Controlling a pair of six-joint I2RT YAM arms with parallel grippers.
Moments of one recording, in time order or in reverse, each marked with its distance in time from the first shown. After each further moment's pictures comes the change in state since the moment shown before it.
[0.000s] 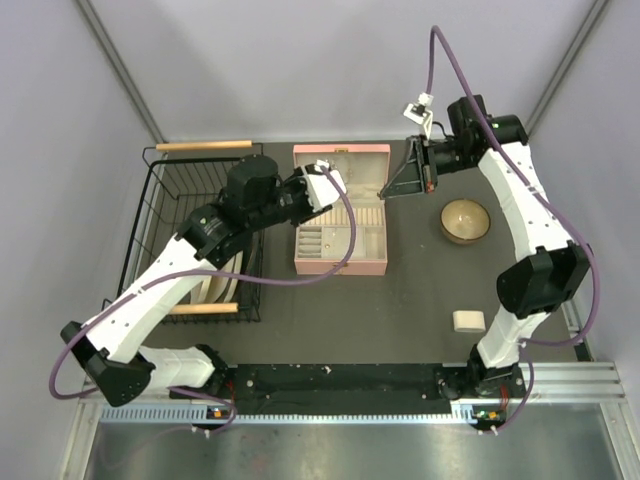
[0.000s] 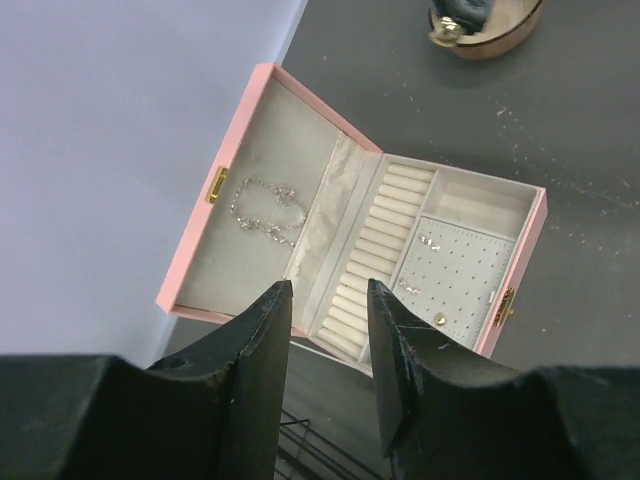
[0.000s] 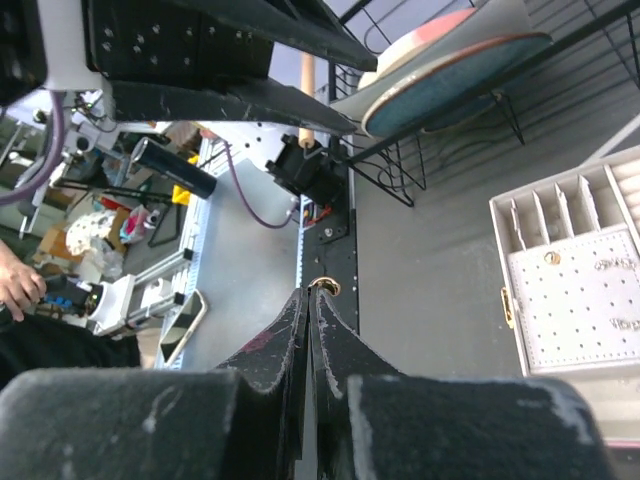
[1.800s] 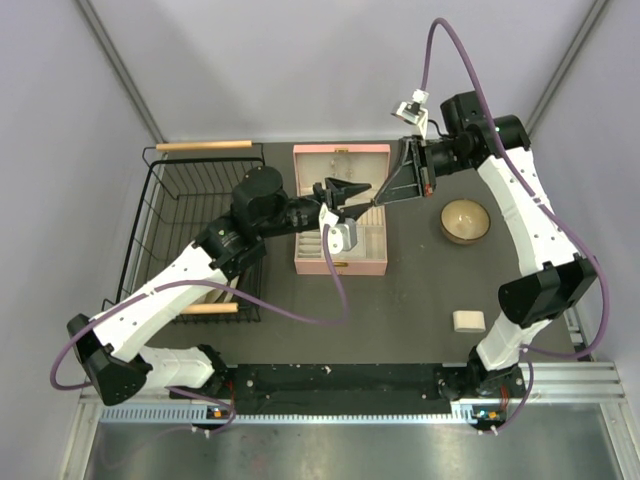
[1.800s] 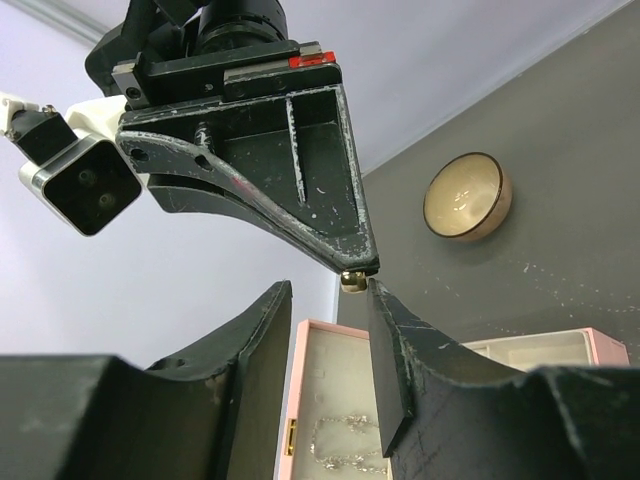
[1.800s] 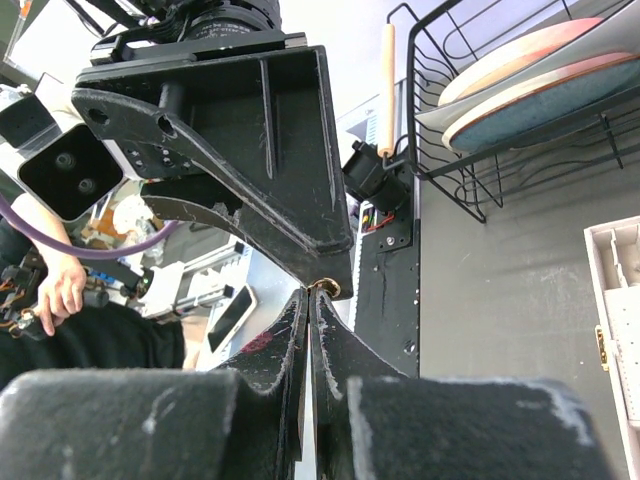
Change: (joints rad) left arm -0.095 -0.012 -0.122 0.402 0.357 0.369; right arm 0.081 -0.048 0.056 -0.014 -0.078 0.112
